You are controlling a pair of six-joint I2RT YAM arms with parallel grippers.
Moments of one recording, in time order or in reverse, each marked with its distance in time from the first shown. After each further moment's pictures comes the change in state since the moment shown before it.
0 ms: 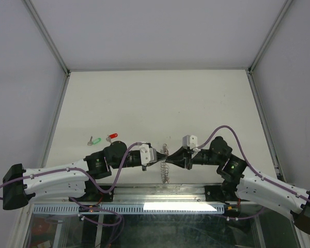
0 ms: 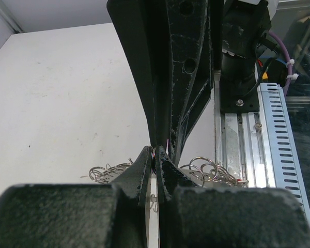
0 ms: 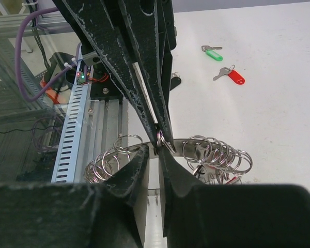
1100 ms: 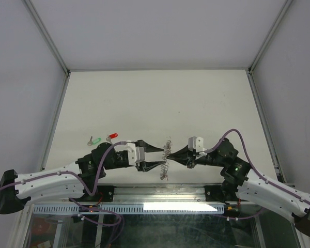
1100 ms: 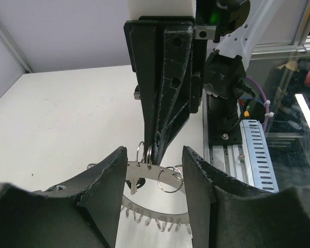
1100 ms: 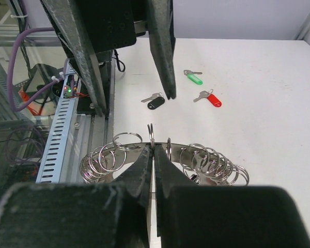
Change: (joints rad) left arm 0.000 -0.117 -0.023 0.071 0.035 -0.063; right arm 0.006 -0.071 0.000 0.024 0.045 -0.050
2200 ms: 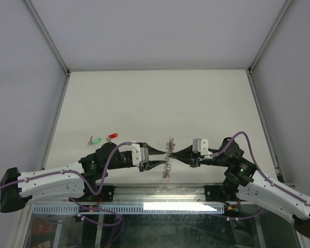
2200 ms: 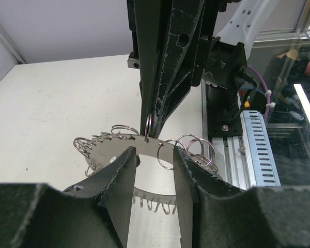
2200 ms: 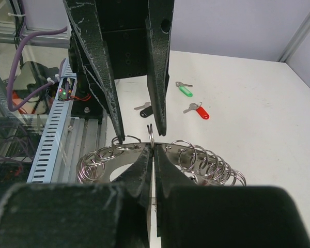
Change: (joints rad) left arm 0.000 0.033 -0.005 0.000 0.010 0.009; right arm 0.000 -0.065 0.056 -0.084 -0.010 -0.091
